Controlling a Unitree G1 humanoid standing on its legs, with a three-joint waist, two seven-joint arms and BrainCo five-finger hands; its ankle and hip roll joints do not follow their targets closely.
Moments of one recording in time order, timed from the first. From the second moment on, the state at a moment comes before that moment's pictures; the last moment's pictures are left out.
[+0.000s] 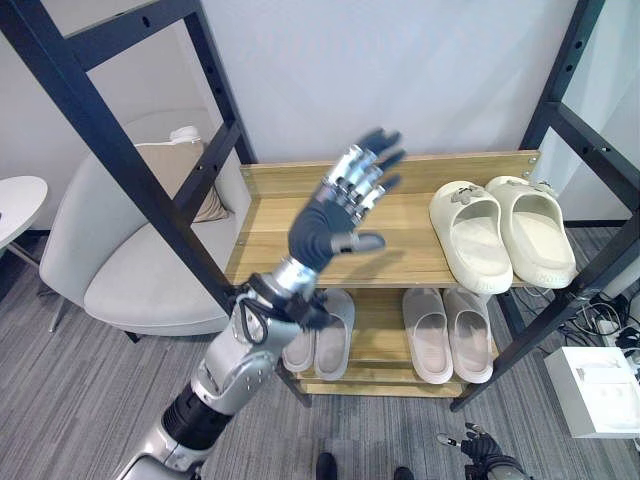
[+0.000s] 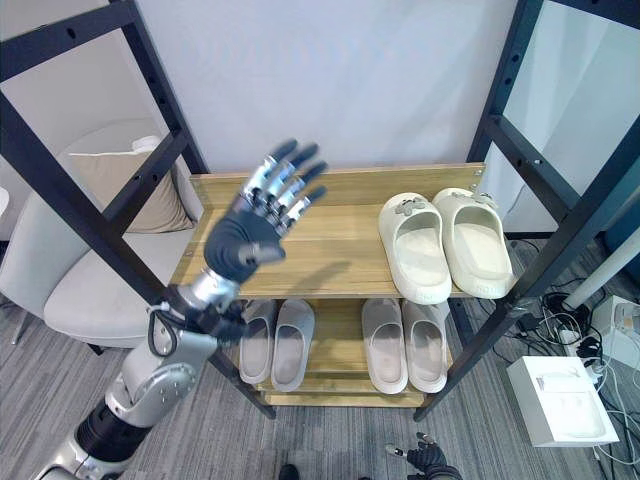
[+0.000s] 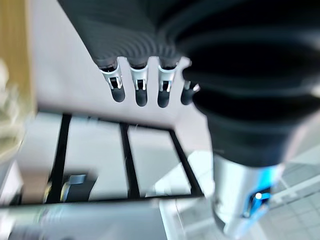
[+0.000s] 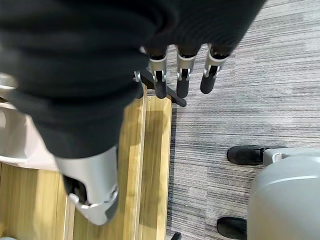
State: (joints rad) left arm -0.32 0.46 -0.52 -0.47 -0.77 -0.13 -0.13; right arm -0.02 -0.26 0.26 1.10 0.31 -0.06 -0.12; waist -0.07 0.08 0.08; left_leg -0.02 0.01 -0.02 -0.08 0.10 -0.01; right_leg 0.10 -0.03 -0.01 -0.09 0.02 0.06
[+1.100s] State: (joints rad) left arm 0.01 0.19 -0.39 1.04 -0.29 -0.06 0.07; right arm -0.01 -0.22 0.30 1.11 0.33 -0.08 -0.12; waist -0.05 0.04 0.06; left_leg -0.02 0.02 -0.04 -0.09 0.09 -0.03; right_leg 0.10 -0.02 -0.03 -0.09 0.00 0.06
